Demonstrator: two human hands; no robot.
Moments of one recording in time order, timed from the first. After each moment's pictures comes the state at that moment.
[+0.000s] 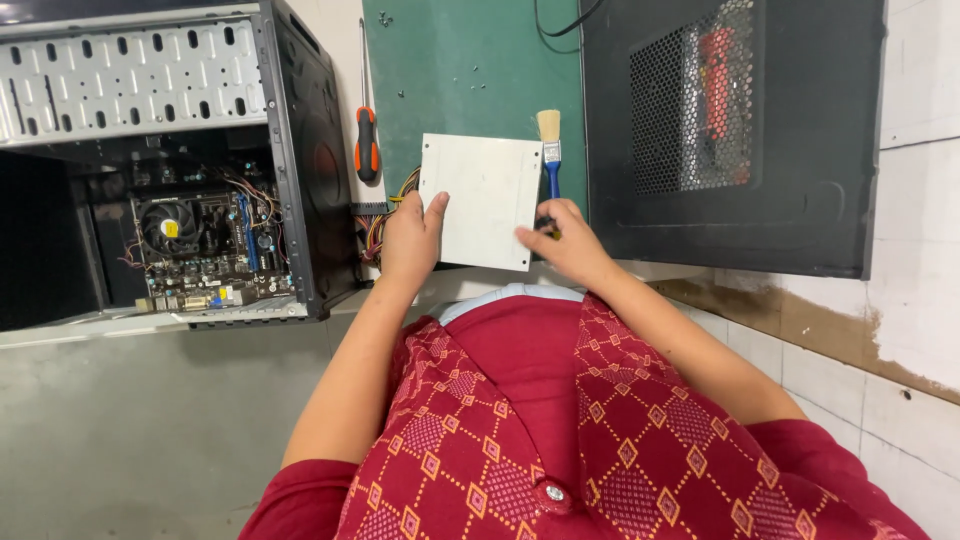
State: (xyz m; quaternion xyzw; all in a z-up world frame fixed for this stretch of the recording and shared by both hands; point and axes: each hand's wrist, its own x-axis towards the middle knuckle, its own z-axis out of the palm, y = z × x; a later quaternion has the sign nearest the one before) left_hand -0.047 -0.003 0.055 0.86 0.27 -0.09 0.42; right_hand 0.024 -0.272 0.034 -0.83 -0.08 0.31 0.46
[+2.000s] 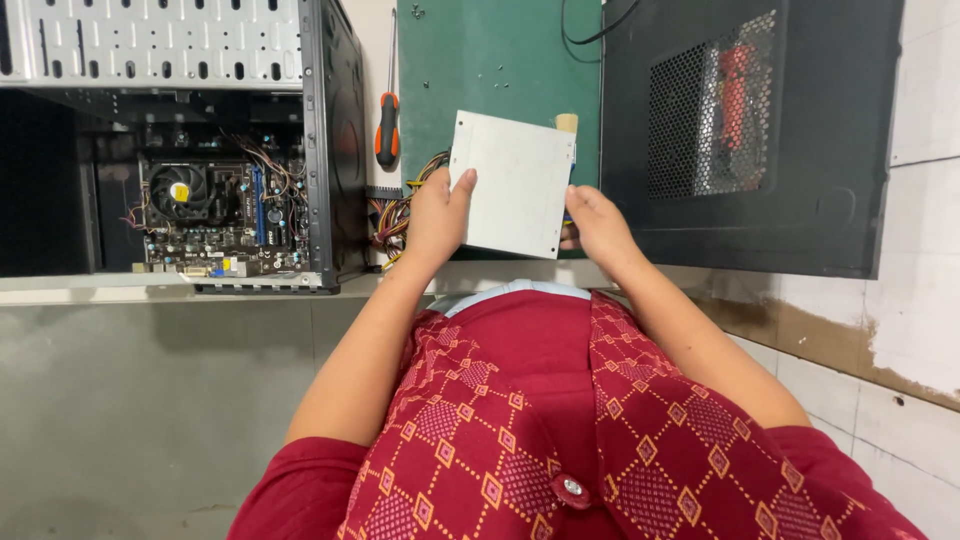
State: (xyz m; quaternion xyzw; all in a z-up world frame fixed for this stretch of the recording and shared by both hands) left_hand -0.035 -0.010 0.059 0.79 0.28 -0.05 0.54; right_hand 0.036 -0.257 0.064 -0.78 0.10 0.33 0.53
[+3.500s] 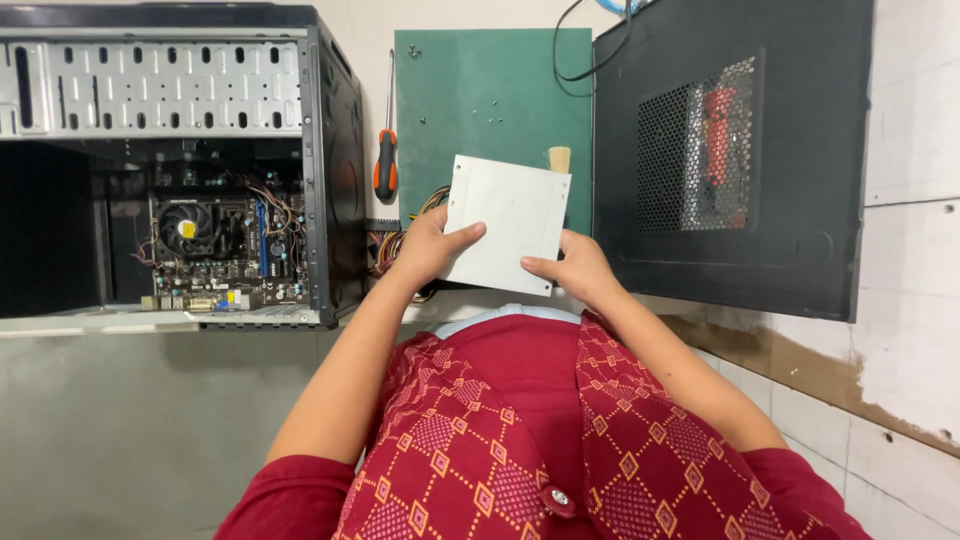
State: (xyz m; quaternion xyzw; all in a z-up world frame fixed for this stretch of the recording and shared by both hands) left_hand -0.019 -0.001 0.093 0.69 0.26 -0.16 0.66; right_hand 0.036 -0.241 0.111 -0.84 -0.03 0.35 0.41
